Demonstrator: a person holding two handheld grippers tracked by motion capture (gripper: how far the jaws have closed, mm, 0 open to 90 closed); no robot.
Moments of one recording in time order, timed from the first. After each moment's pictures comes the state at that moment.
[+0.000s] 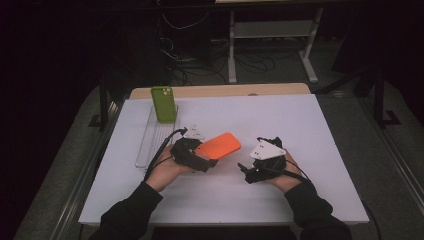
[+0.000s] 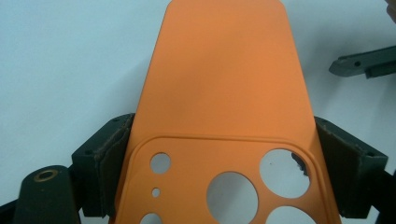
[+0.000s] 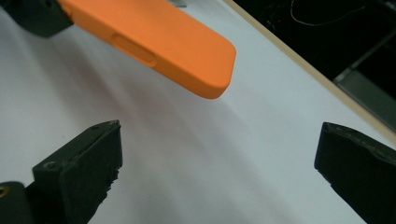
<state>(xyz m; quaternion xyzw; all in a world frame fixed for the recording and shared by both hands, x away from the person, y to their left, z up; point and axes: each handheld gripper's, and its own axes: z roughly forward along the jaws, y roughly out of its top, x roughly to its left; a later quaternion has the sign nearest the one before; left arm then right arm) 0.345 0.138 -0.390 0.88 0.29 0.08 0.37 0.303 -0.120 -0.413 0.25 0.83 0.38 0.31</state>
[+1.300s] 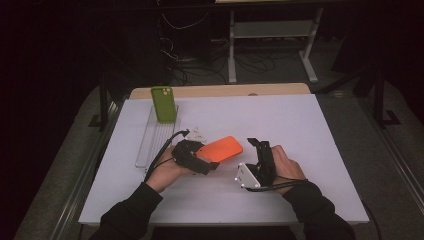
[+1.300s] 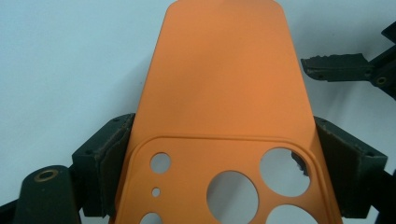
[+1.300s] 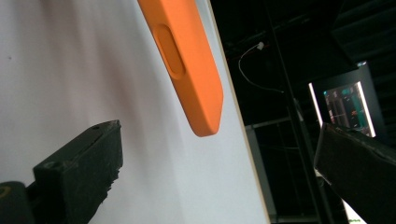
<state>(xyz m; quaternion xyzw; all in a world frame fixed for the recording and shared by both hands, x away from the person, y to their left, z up) 0.343 0.136 -0.392 0.89 0.27 0.07 0.37 0.278 -0.094 -0.421 0.02 0.82 0.23 0.52</state>
